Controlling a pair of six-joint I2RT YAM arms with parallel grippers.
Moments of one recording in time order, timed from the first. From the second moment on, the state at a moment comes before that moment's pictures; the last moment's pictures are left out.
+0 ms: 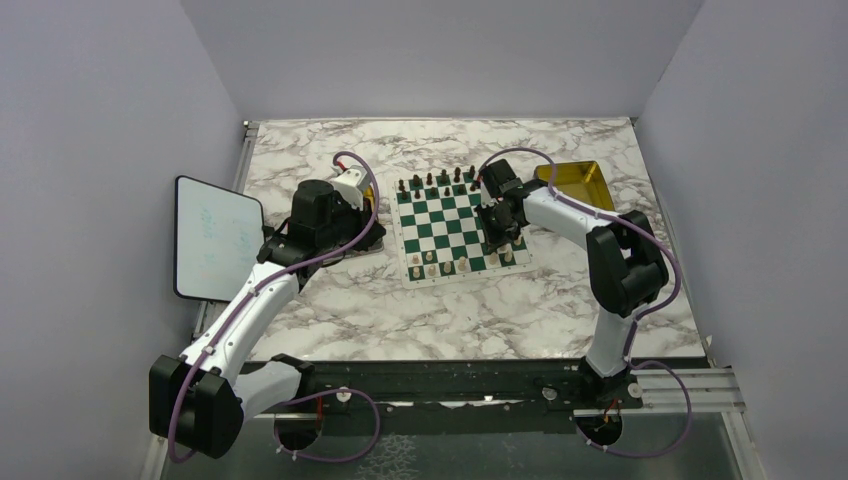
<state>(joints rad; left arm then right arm) -0.34 1.09 0.84 -0.27 0.36 -0.15 0.48 1.87 1.31 -0.63 -0.04 0.13</state>
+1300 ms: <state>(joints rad) -0.34 1.08 0.82 -0.25 0.40 -0.20 0.48 1.76 1.38 -0.64 0.02 0.17</state>
